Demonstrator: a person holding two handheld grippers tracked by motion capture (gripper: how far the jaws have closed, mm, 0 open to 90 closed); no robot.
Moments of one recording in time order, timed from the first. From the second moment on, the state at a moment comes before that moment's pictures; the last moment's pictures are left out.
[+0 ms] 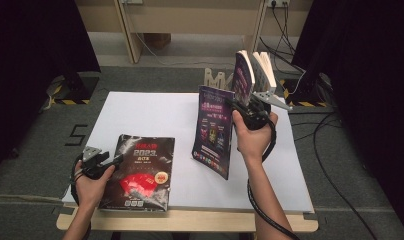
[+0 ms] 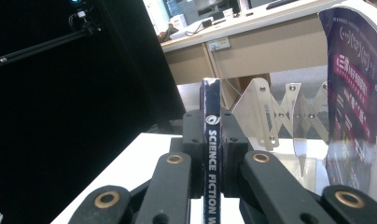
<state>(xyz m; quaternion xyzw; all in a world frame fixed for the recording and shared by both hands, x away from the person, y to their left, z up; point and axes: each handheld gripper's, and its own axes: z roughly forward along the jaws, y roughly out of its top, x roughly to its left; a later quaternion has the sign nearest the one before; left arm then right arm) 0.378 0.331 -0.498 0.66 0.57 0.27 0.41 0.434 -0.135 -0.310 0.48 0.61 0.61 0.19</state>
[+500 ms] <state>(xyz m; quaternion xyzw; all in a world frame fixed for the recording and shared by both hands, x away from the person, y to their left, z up) 0.377 0.331 -0.500 0.65 0.57 0.28 0.42 0.432 -0.142 -0.307 0.48 0.60 0.61 0.20</state>
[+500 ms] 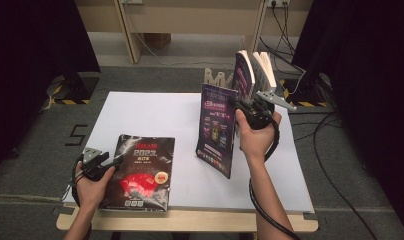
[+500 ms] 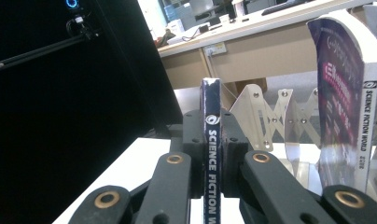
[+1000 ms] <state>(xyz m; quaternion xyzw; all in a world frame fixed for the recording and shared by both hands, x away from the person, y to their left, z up) 0.377 0.331 -0.500 0.65 0.57 0.28 0.41 0.432 -0.152 -0.300 0.48 0.59 0.61 0.21</state>
